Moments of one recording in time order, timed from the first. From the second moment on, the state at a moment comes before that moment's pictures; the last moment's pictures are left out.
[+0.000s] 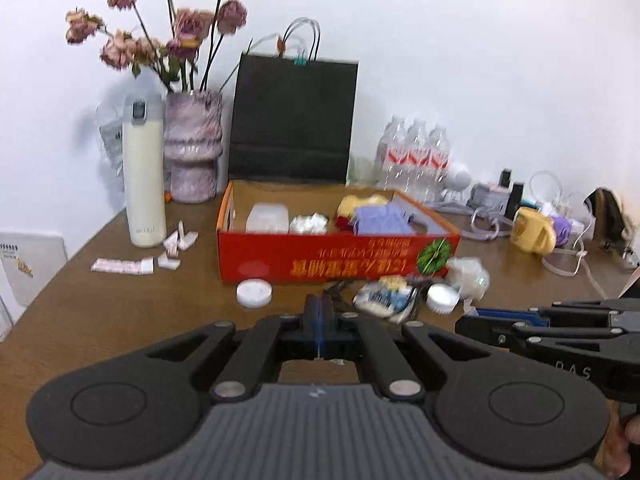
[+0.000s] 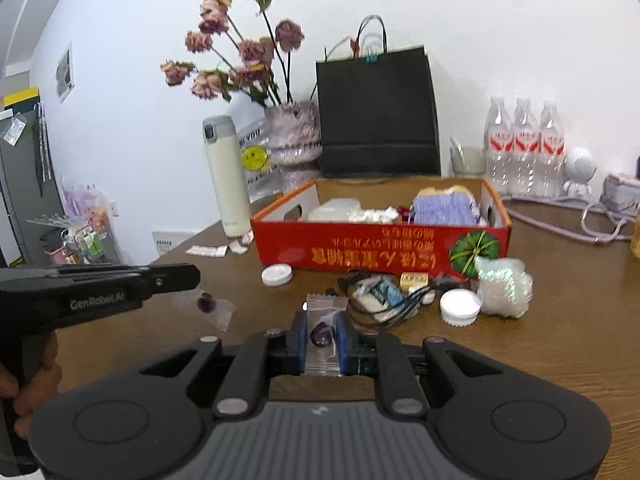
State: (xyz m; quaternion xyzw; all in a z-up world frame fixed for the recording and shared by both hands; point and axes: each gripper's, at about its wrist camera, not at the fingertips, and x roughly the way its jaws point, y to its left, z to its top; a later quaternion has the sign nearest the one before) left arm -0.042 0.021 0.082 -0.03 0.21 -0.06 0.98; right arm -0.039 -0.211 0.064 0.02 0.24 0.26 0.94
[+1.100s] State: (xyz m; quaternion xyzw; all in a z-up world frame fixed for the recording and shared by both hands) left arm 0.301 0.040 0.065 -0.02 0.40 -0.06 0.92; right arm 0.341 -0.117 0.041 -0.02 0.48 0.20 0.85
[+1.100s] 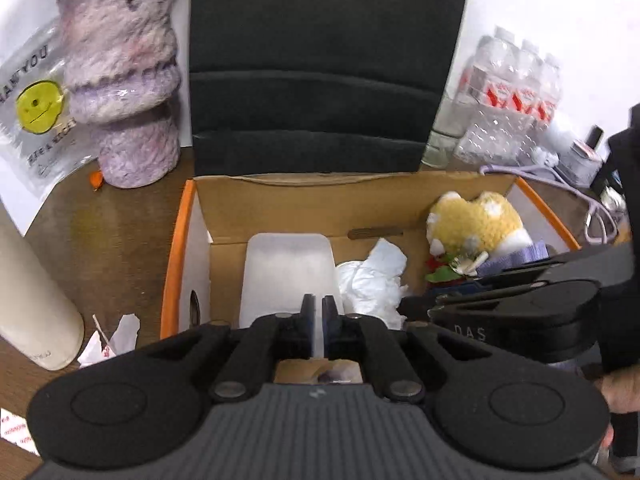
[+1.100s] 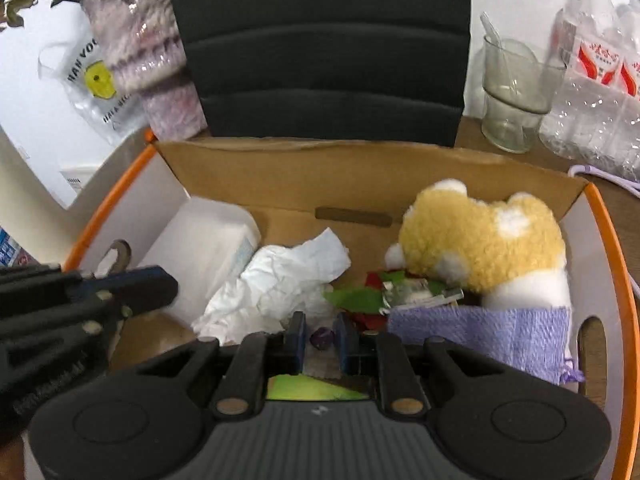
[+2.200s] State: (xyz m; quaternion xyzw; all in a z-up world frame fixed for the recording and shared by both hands) left arm 0.126 0.005 0.134 -0.01 0.26 0.04 0.96; right arm 0.152 -0.216 0.128 -0.01 0.31 0.13 0.94
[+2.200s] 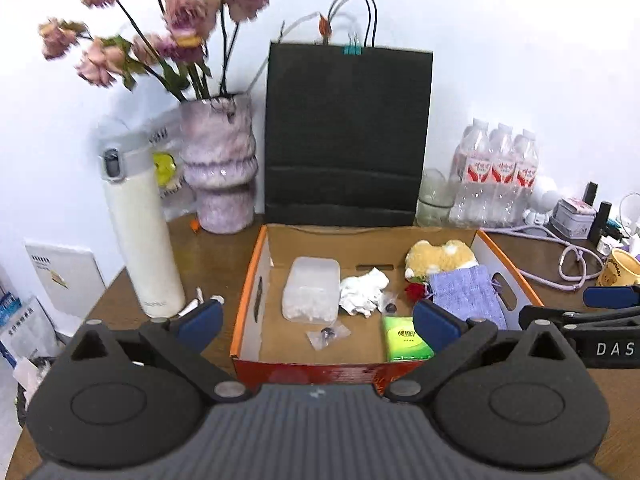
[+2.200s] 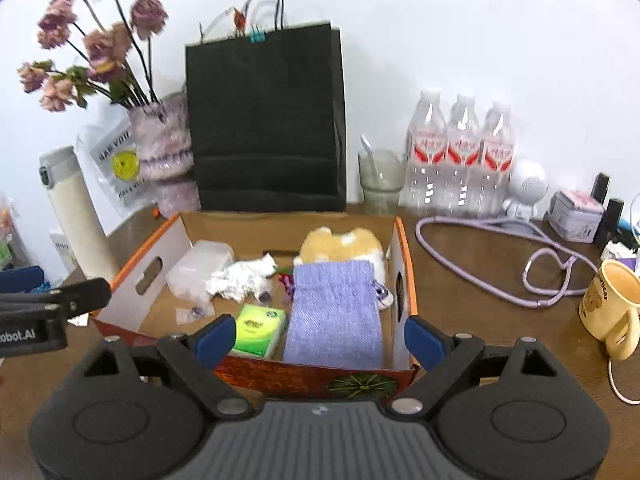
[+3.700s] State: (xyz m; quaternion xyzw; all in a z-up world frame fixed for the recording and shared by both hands) left arm -0.025 0.005 0.012 -0.03 0.35 0.01 0.94; right arm -0.022 -0.222 0.009 -0.01 0.34 0.16 0.93
